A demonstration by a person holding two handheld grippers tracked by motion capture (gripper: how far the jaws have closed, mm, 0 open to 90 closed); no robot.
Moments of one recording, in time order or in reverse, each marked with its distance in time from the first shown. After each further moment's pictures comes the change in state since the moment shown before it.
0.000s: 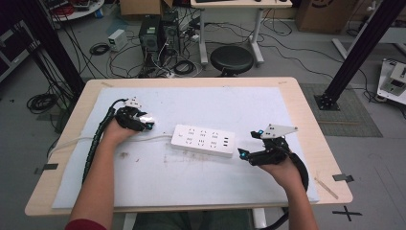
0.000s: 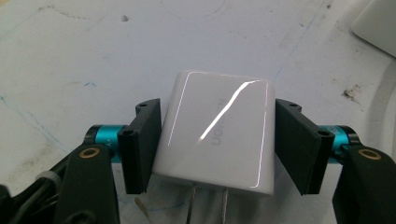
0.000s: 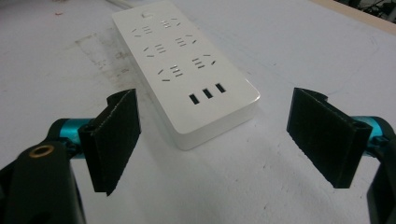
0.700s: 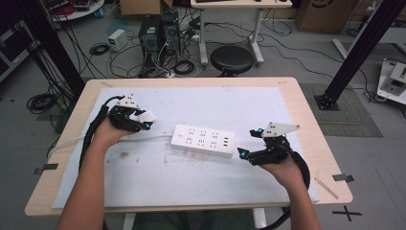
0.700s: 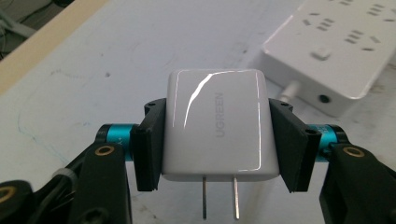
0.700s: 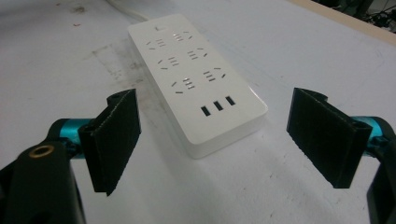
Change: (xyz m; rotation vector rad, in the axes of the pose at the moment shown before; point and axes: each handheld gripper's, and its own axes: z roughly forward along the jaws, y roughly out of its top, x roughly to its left) left arm -0.059 0.039 -0.065 -0.035 -0.008 0.134; right arm 0.007 0.013 -0.011 -0.017 0.031 -0.017
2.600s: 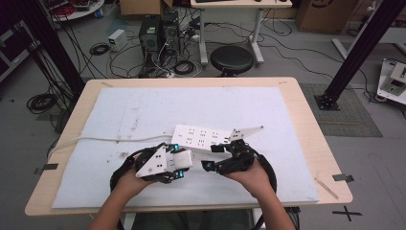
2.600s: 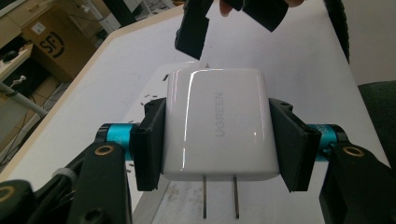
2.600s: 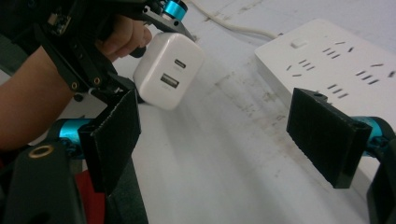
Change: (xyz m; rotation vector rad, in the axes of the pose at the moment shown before) left arm -0.176 0.010 0.012 -0.331 -0.087 0.414; right arm 0.061 0.022 0.064 -0.007 0.391 0.219
